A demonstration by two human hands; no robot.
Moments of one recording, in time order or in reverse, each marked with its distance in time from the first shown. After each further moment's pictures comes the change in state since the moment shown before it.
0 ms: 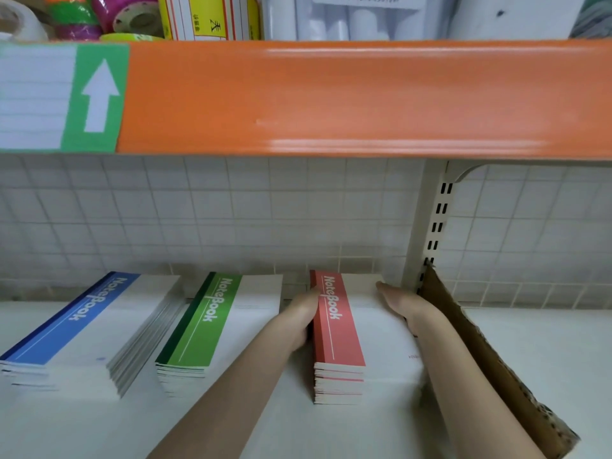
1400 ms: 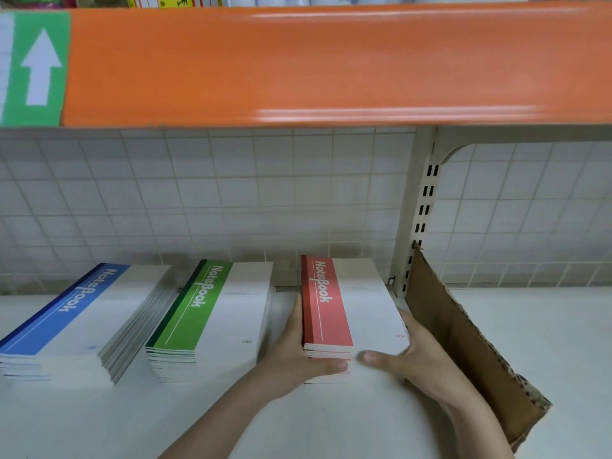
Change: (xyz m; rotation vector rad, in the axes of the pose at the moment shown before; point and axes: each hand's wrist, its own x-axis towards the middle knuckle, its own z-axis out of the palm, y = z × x) left_hand -0.044 -0.073 -0.019 0.284 -0.299 0.435; right_hand -0.101 0.081 -0.013 0.241 -0.323 -0.578
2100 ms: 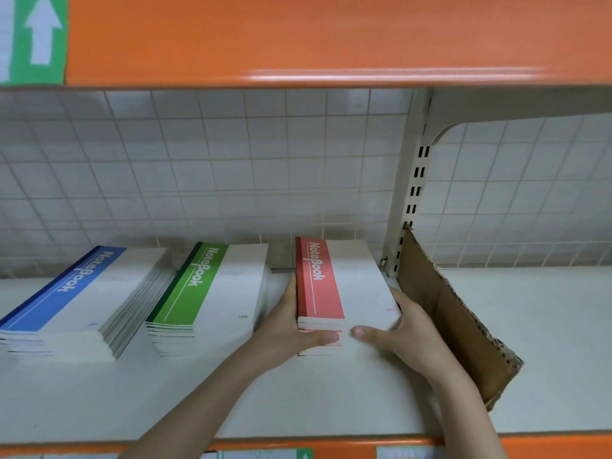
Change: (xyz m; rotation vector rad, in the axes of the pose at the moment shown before) left_hand -0.006 0.009 -0.002 0.169 0.068 0.065; right_hand -0.004 0.010 0.001 -0.166 0.175 -0.011
